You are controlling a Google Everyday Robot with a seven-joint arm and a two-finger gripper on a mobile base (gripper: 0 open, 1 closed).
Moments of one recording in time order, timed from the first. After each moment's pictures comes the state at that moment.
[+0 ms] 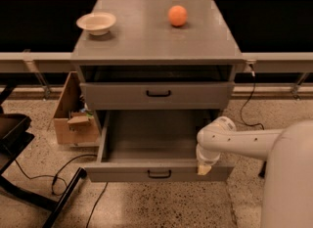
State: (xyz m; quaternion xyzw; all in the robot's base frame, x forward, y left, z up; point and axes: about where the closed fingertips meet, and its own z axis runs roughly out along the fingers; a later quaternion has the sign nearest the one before) arm 0.580 -0.197 0.416 -0.68 0.73 -0.05 0.07
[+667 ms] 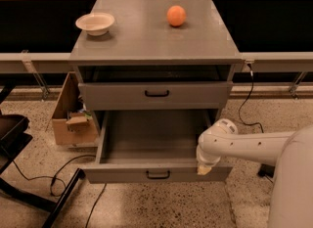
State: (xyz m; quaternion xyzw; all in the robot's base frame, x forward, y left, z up) arm 0.573 -0.198 0.423 -0.68 0.72 -0.06 0.08
